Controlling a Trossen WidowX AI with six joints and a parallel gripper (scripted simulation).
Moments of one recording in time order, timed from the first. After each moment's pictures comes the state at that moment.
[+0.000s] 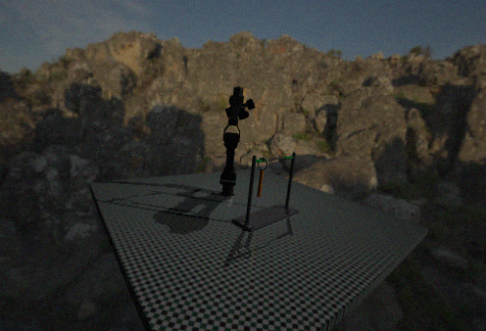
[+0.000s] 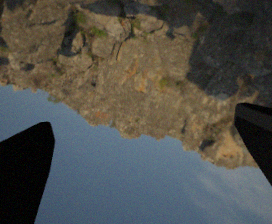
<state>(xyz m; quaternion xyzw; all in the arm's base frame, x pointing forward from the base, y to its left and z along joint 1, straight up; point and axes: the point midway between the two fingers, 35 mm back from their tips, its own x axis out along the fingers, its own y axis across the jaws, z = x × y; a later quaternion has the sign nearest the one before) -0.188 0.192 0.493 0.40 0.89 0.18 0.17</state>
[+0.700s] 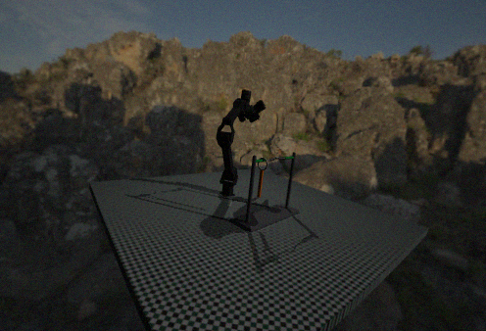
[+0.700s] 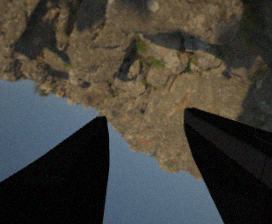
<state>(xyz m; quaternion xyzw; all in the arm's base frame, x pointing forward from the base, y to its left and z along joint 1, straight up) -0.129 0.252 0.482 0.51 0.81 0.21 0.22</state>
